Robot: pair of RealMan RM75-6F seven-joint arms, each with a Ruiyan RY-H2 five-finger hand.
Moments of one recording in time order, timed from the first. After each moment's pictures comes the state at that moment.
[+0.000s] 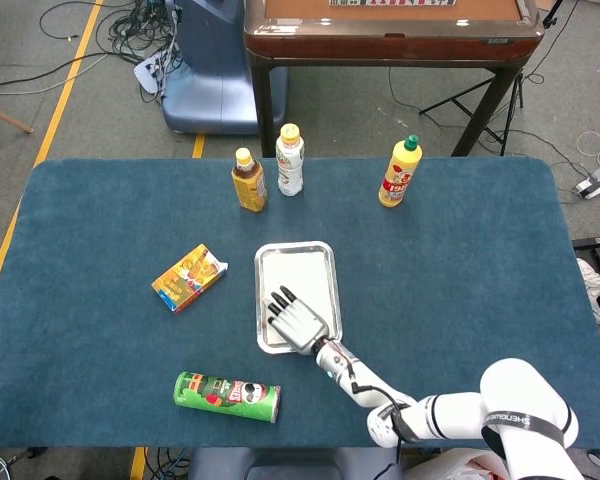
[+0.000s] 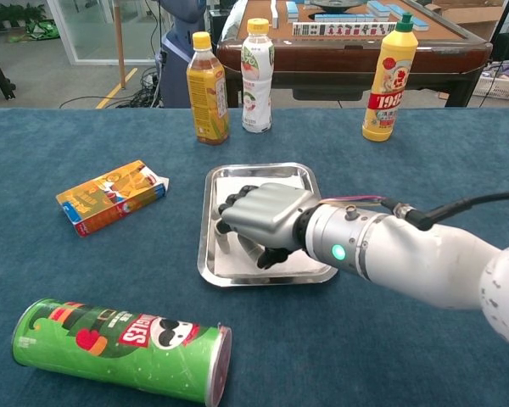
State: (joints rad) left arm 0.13 -1.04 0.00 -1.53 1.52 1.65 -0.15; right arm 1.02 -1.82 0.08 -1.40 -0.89 0.84 -0.79
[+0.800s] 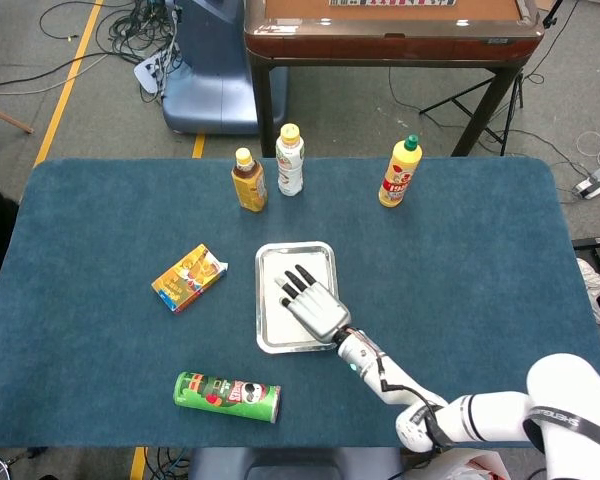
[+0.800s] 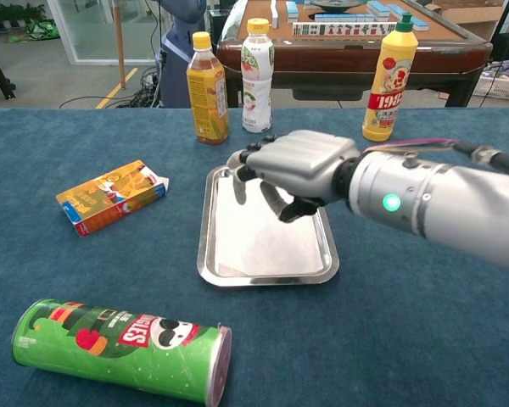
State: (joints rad) left arm 0.12 -1.04 -0.01 -1.53 1.53 1.65 -0.15; right arm 0.95 -1.60 0.08 -1.63 -1.00 0.98 -0.73
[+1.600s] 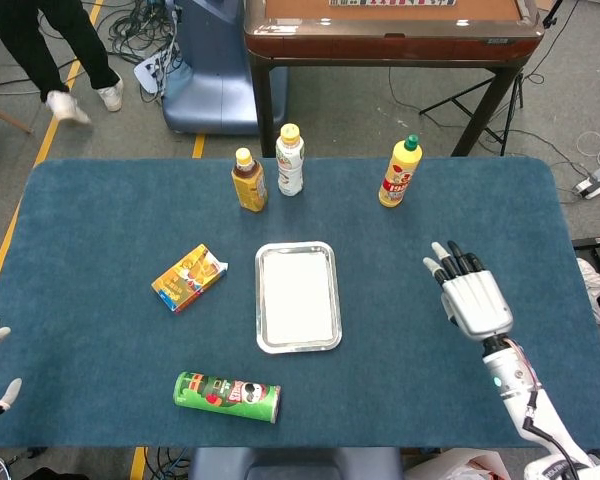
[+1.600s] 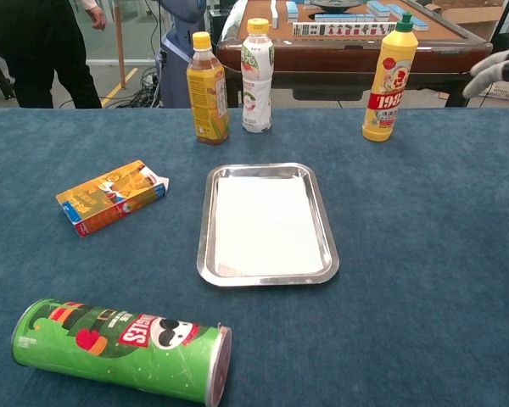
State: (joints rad) left arm 0.04 -1.03 -0.02 -1.59 1.55 1.58 -0.09; right arm 0.55 -1.13 -0.07 -1.87 -1.19 1.37 -0.60
